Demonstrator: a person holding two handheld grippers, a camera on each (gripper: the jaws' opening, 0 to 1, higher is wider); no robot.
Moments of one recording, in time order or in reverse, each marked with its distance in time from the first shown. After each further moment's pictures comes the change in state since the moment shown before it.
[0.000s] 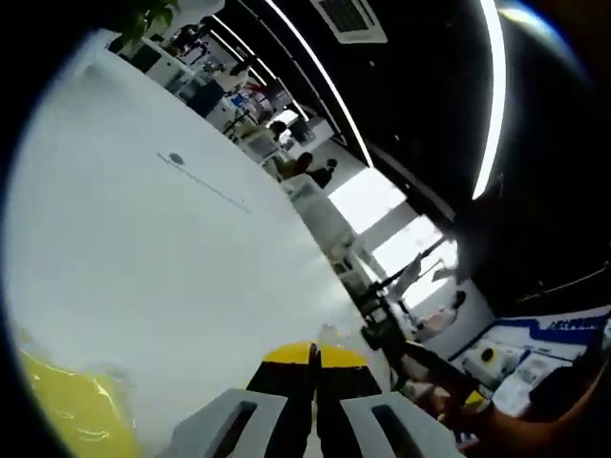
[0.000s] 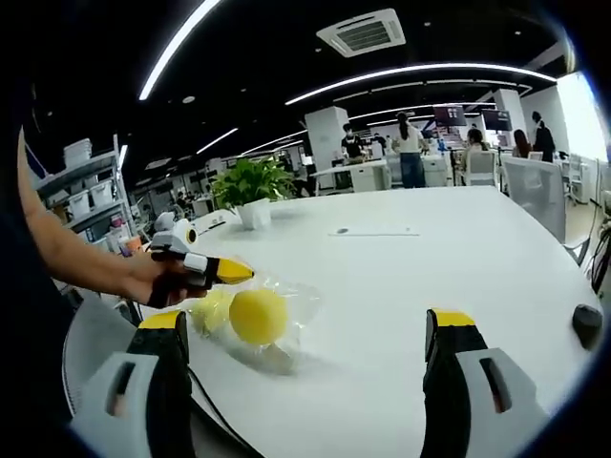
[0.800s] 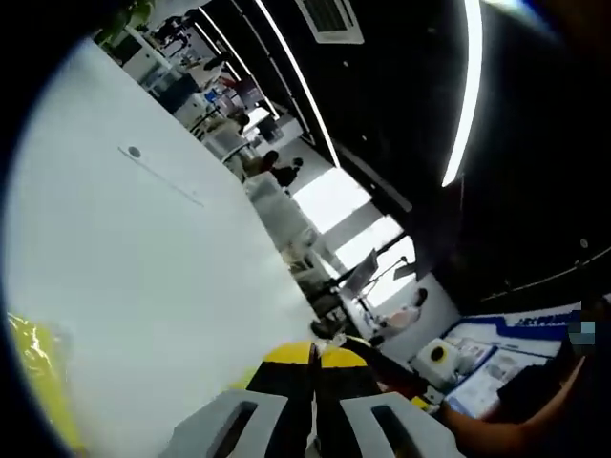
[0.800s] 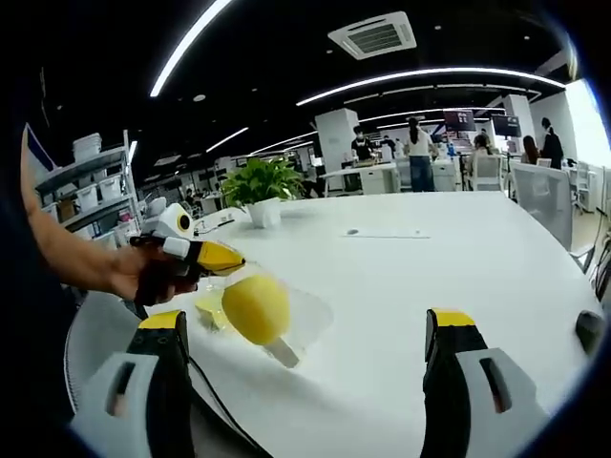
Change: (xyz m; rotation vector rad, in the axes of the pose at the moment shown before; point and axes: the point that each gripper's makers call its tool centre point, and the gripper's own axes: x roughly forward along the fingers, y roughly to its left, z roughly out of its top) left arm -0.009 -0.073 -0.018 -0.043 -0.007 -0.184; right arm -0.001 0.015 -0.004 -0.039 -0.006 0.037
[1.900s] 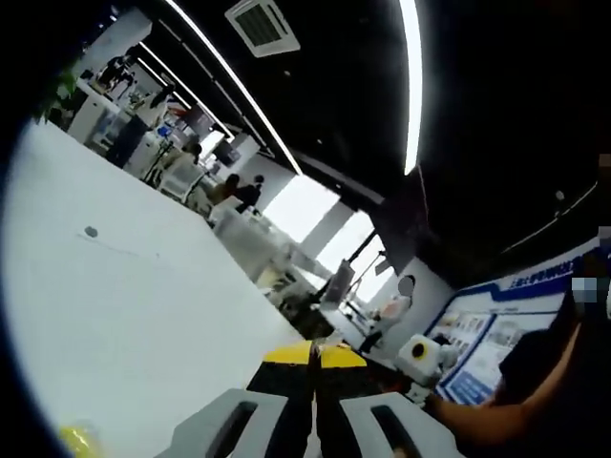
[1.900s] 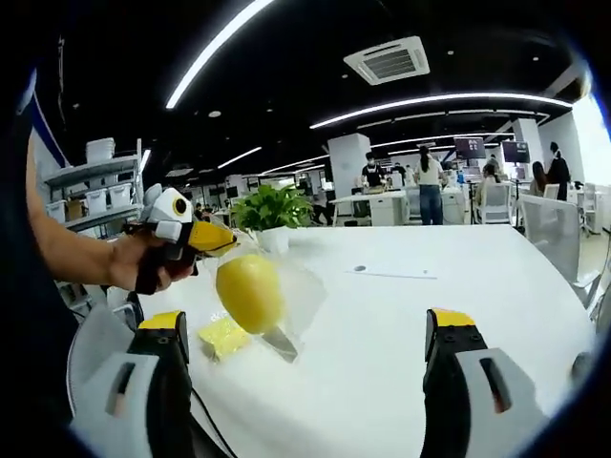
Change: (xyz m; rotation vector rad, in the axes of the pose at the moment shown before) left arm -0.004 -0.060 0.051 0.224 -0.020 -0.086; right arm 0.009 0.007 0.047 -0.059 -0.100 0.044
